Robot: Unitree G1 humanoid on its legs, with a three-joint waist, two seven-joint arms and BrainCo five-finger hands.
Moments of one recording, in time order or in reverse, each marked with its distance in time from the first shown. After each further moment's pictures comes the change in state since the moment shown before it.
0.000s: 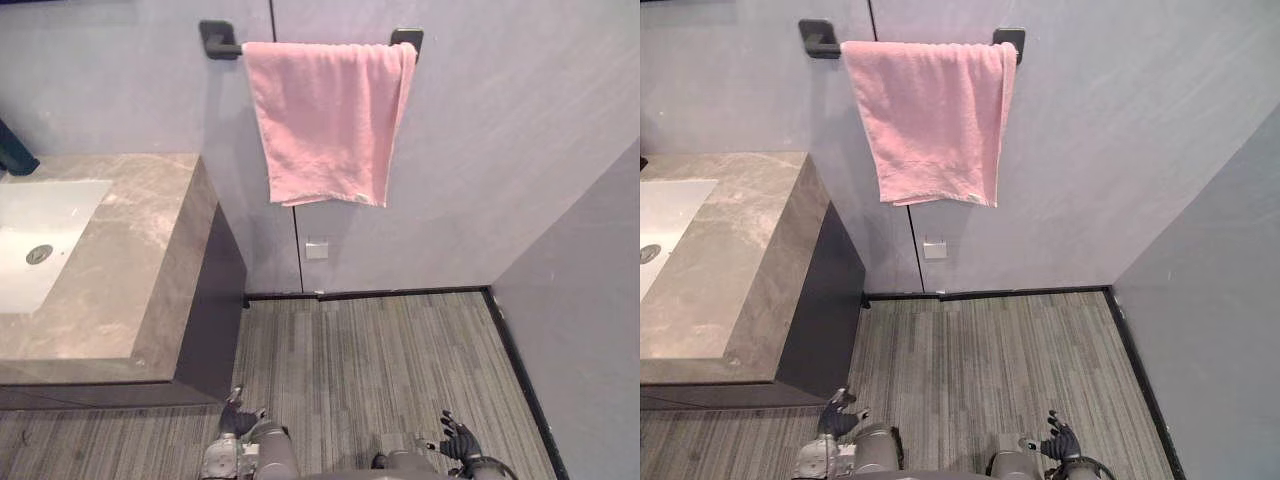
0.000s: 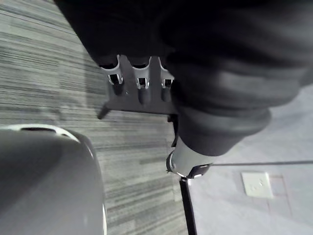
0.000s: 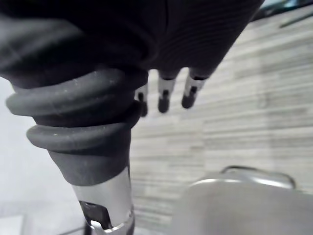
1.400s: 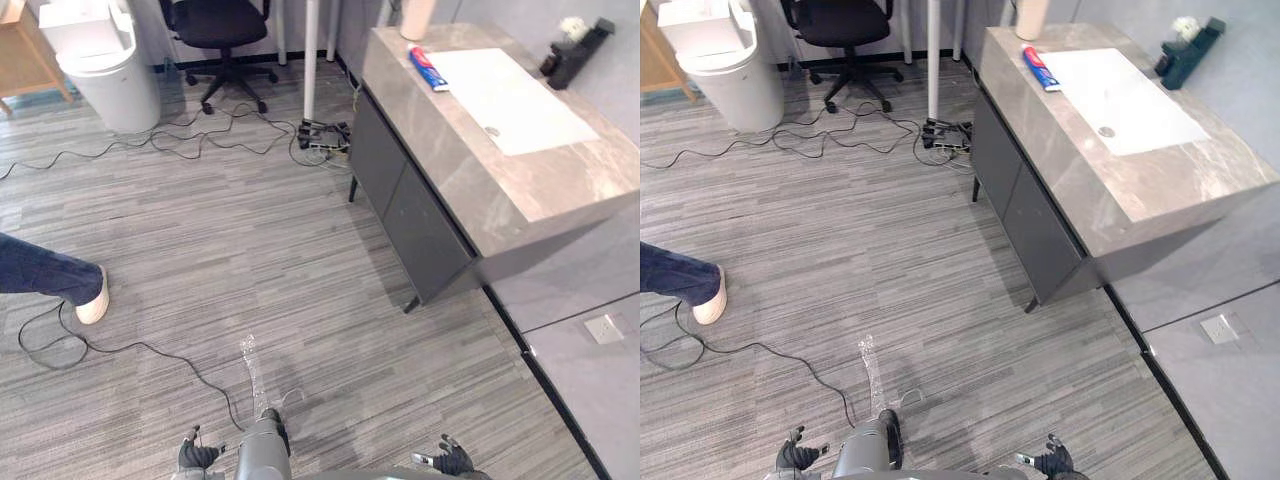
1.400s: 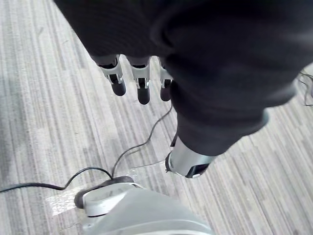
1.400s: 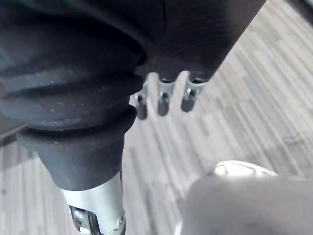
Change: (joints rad) left arm 0.014 0.101 0.037 0.126 -0.030 0.049 0.030; right arm -0.106 0.060 -0.067 0.127 -0.075 0.030 -0.038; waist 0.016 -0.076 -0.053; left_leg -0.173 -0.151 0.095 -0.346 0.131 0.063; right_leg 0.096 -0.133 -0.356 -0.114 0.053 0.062
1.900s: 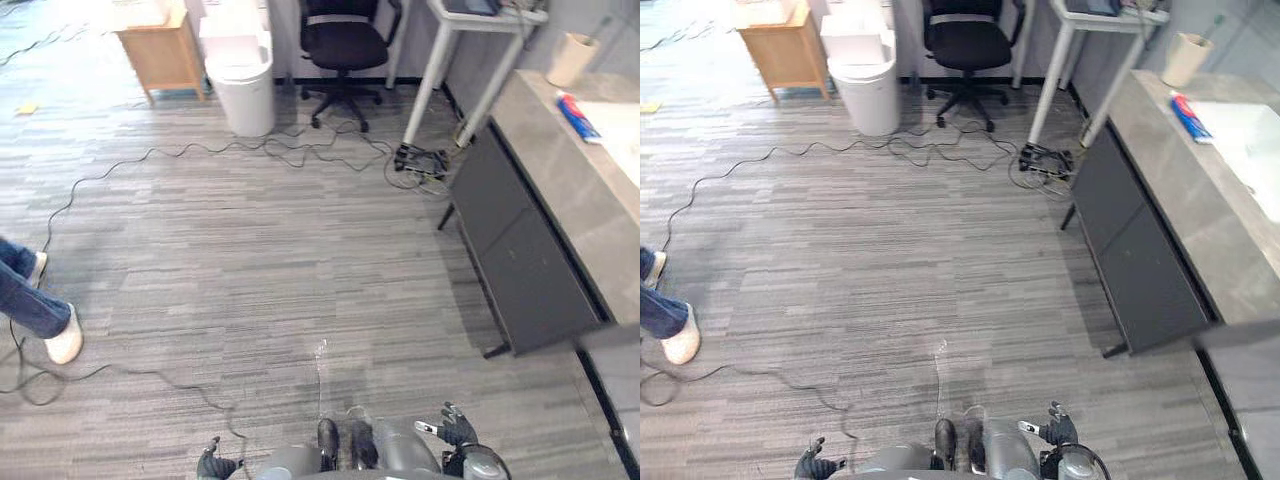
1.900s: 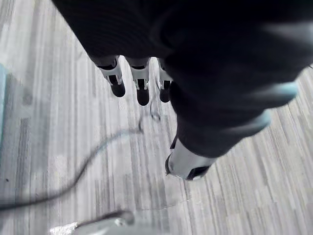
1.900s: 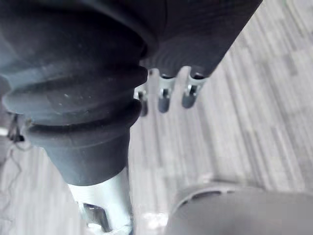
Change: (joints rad) left arm -0.033 -0.031 -0.039 0.007 0.083 -0.001 -0.032; right arm 0.023 -0.002 -0.037 -0.113 0.084 -0.029 0.022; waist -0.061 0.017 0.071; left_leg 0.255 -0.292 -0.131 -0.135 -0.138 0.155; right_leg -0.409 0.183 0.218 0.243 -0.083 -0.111
